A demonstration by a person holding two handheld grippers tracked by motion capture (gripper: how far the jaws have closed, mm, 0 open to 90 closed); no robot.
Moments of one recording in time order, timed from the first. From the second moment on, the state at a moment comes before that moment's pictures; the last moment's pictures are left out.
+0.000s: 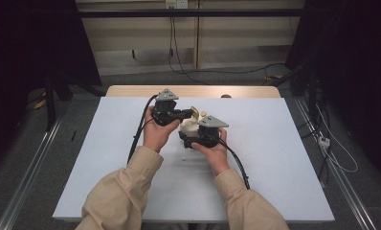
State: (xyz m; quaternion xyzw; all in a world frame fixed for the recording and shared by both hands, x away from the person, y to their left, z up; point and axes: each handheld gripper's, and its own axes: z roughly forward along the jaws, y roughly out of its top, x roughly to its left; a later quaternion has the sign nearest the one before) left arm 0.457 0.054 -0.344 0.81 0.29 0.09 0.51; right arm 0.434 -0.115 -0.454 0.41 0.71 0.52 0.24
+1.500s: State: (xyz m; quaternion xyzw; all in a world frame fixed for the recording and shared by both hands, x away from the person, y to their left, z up) left arm 0.463 0.048 -0.349 0.81 0.29 0.09 0.50; right arm 0.434 -0.115 -0.454 0.41 0.71 0.52 0.24
